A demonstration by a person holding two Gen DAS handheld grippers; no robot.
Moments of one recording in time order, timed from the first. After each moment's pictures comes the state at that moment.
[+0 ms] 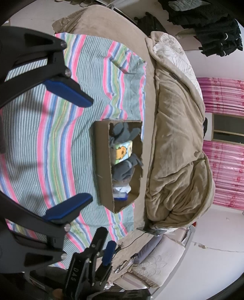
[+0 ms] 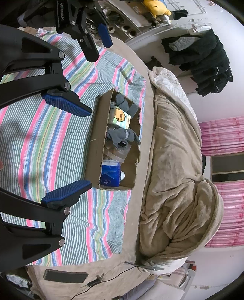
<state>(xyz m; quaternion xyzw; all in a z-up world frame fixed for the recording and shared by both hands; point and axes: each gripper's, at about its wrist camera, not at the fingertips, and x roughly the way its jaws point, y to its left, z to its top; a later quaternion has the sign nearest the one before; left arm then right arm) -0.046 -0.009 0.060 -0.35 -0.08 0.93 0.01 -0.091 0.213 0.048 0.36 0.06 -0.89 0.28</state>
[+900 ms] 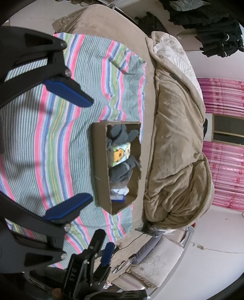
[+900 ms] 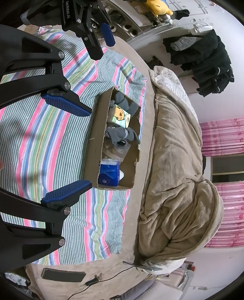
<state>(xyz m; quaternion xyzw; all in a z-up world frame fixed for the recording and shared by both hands) -0.053 -0.014 0.059 -0.35 -0.08 0.93 0.01 -0.094 0.213 0.047 0.35 0.07 -0.89 0.28</state>
